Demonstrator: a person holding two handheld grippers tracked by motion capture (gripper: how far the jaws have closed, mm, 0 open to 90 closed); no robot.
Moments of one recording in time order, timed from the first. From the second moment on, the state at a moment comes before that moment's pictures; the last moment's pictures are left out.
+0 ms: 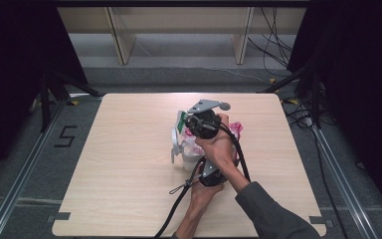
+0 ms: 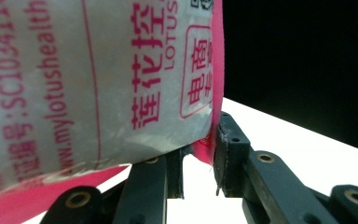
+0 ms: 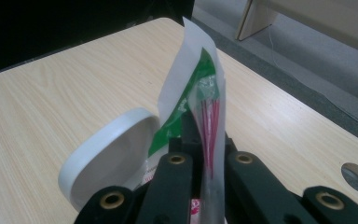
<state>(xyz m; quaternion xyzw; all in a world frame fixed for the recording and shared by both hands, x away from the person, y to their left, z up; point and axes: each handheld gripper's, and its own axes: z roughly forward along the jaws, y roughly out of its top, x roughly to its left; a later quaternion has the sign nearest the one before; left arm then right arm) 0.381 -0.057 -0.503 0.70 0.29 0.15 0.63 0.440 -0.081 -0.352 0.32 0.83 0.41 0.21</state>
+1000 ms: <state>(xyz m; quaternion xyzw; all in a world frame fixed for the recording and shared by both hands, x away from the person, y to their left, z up) 0.381 -0.055 -0.501 0.70 0.29 0.14 0.64 0.442 -0.078 -0.353 0.31 0.83 0.41 0.22</state>
